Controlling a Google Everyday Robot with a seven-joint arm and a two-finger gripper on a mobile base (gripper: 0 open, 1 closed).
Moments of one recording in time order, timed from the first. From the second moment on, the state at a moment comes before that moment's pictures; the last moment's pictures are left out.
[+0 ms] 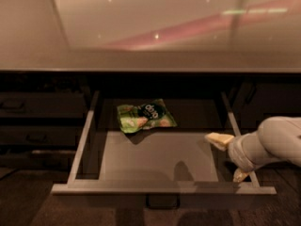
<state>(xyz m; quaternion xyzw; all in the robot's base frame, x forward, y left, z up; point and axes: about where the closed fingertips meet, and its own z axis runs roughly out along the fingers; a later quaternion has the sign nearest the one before) 0.462 -0.244 0.633 -0.86 0.48 -0.07 0.18</state>
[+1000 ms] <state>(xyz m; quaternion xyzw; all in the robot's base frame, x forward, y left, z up) 0.438 -0.242 0.617 -0.86 0.47 -0.07 0.18</state>
